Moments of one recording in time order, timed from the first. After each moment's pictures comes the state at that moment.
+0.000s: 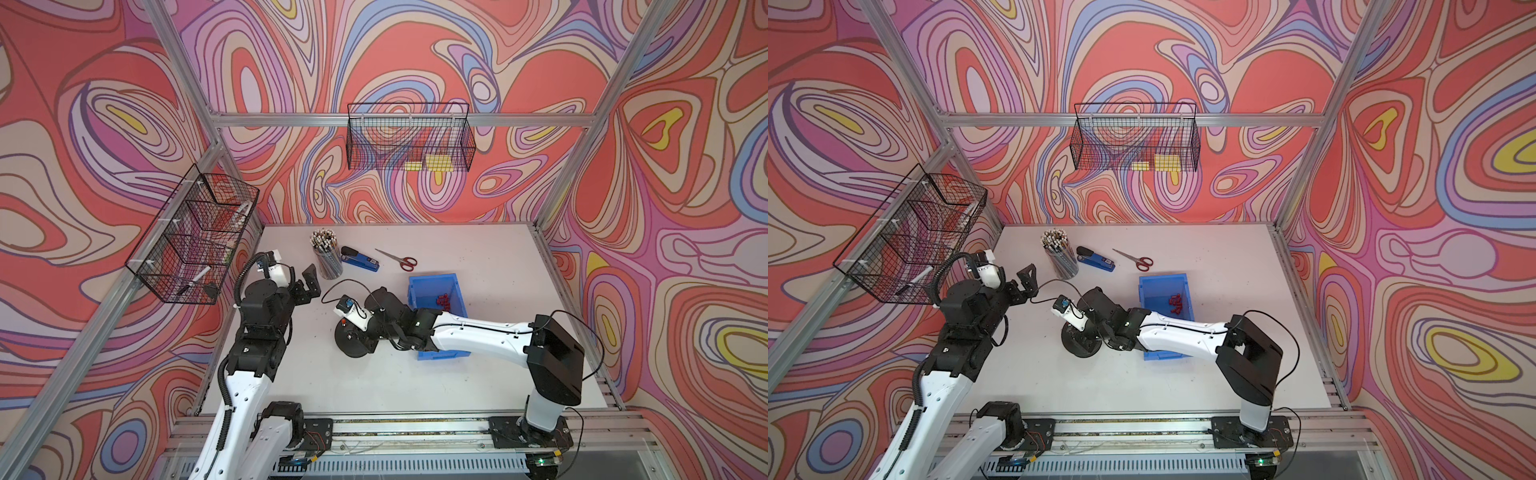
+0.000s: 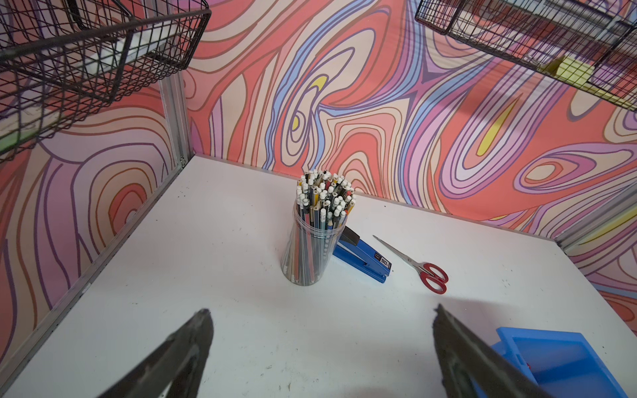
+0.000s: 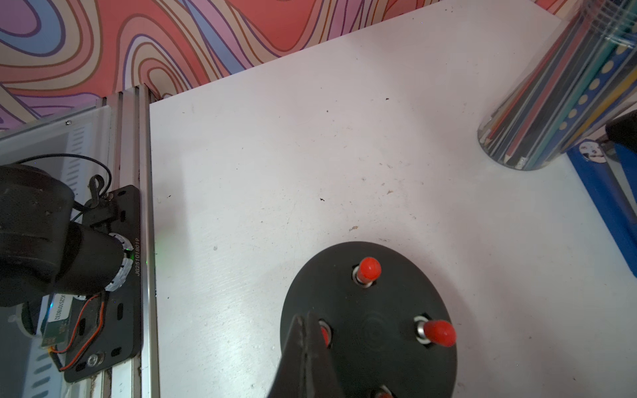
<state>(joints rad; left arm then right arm) -0.06 0.75 0.74 -0.22 -0.04 -0.29 1.07 1.79 1.30 -0.14 -0.17 -0.04</state>
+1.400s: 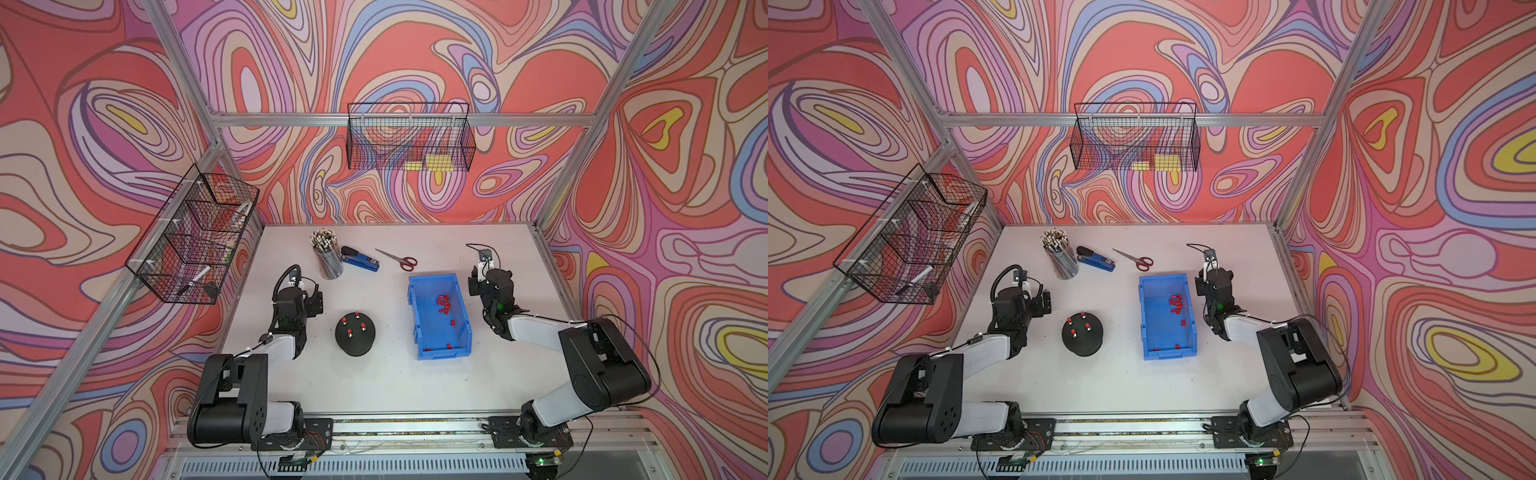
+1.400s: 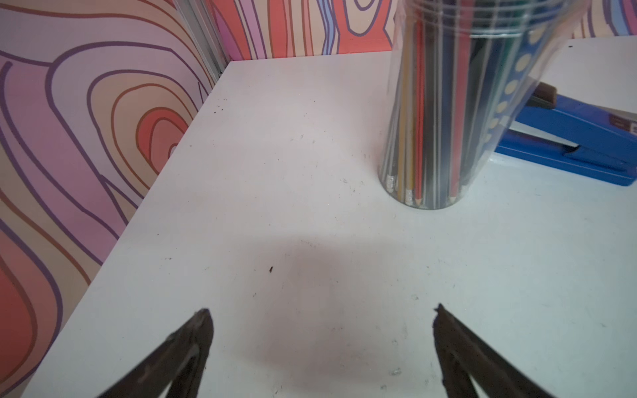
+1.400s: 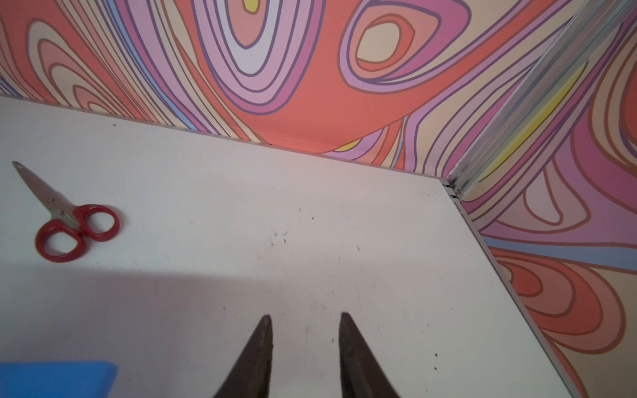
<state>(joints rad) 0.00 1.36 0.42 0.47 -0.18 0.02 0.26 1.56 0.59 0.64 0.29 -0.12</state>
